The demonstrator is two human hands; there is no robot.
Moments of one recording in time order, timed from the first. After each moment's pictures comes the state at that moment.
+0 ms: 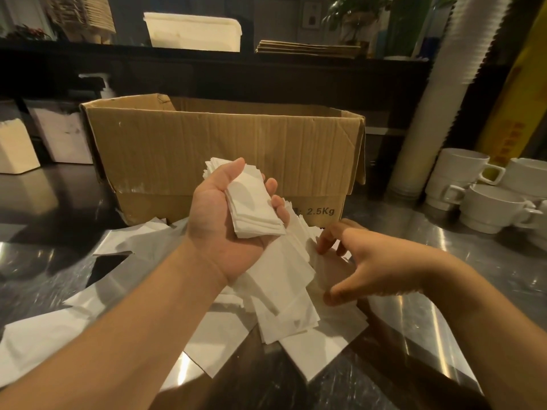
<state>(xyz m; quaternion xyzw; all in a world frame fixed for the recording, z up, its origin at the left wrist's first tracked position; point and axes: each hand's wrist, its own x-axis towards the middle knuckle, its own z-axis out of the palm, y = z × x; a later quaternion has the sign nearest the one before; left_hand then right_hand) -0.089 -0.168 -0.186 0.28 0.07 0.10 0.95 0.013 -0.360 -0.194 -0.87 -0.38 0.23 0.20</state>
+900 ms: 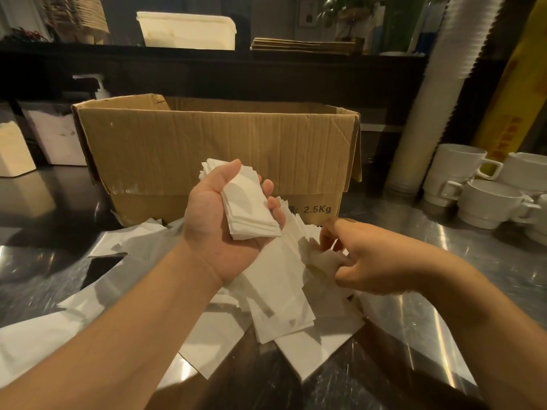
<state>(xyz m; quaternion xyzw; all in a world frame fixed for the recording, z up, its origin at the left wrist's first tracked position) -0.086 -0.168 -0.191 0.30 0.07 0.09 0.95 0.013 -0.359 -0.200 -0.90 -0.39 0.15 0.15</state>
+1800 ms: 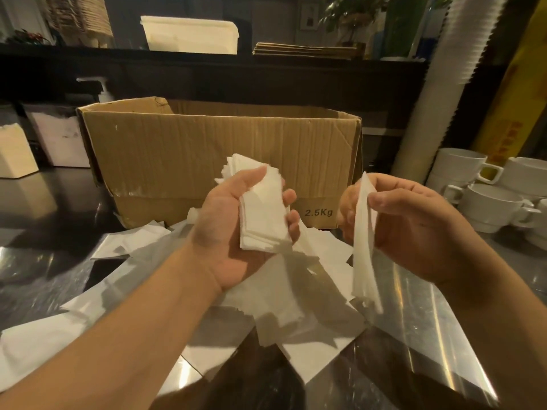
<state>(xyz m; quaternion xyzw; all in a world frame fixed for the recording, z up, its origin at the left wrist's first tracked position) -0.089 -0.168 -0.191 0.39 0.00 0.00 0.92 0.010 -0.379 -0.175 -0.62 -0.39 0.21 0.65</state>
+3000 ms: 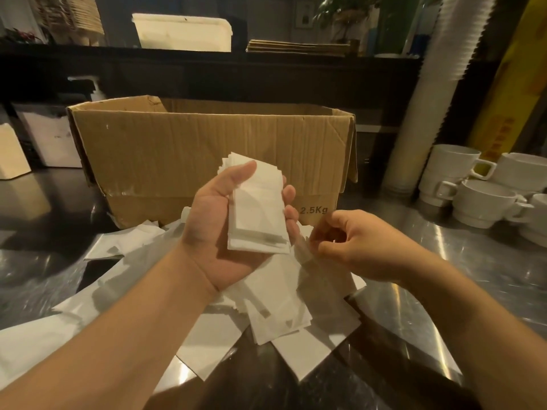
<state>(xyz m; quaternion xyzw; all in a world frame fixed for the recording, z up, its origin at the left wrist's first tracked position) -0.093 -0.168 -0.193 0.34 -0.02 -0.04 0.94 0.015 -0.351 -0.202 -0.87 -0.35 0.11 0.32</state>
